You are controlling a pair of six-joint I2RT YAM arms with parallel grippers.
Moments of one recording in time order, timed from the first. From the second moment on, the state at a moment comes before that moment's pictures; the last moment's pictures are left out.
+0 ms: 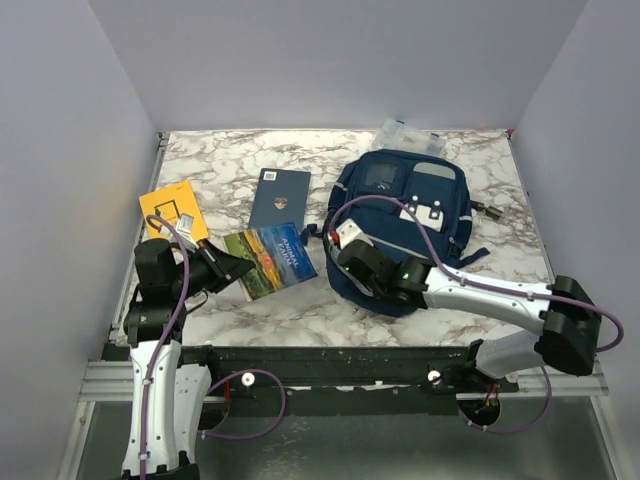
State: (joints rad) left arm 0.11 0.54 0.66 -0.62 0.72 -0.75; right arm 1.07 1.42 0.94 -0.48 0.60 0.09
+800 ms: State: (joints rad) left arm -0.09 0.46 0.43 -0.20 0.80 -1.21; right arm 1.06 1.23 1.15 -0.46 0.76 0.19
